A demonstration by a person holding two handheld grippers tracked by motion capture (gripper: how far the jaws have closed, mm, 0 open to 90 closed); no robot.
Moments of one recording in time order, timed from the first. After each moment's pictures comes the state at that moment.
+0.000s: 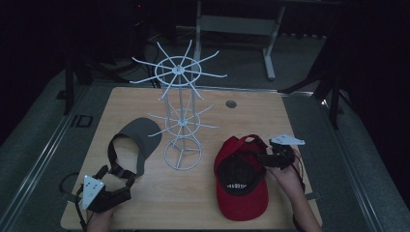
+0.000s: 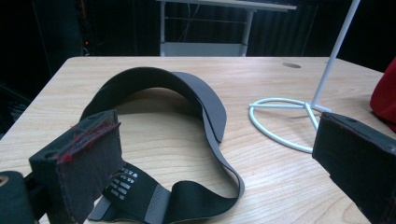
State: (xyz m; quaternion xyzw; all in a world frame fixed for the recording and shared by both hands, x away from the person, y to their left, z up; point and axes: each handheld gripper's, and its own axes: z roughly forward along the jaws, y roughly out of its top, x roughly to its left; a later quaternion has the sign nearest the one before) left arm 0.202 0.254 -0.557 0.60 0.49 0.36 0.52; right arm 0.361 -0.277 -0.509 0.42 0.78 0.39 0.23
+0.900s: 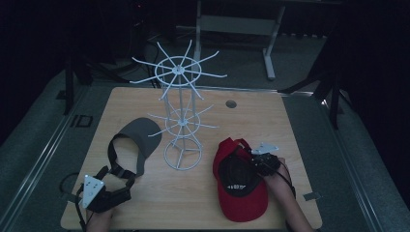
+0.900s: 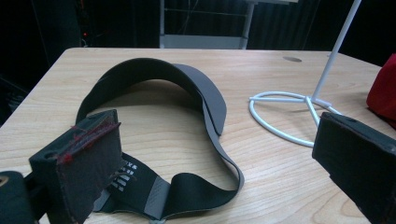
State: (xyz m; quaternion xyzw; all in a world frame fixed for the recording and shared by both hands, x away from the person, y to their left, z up) left arm 0.203 0.256 -0.558 0.60 0.50 0.35 0.51; right arm 0.357 -0.246 -0.547 0.36 0.86 0.28 0.24
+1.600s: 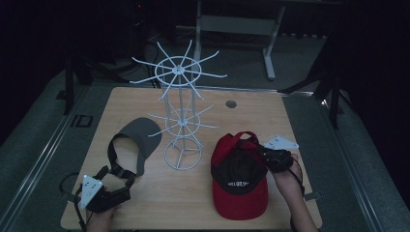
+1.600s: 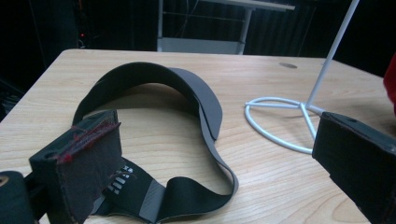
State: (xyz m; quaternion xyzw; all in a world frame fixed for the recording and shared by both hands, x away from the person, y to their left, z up) left arm 0.201 0.256 -0.555 0.59 0.50 0.35 0.53; right arm 0.327 -0.253 -0.471 0.37 0.81 0.36 0.28
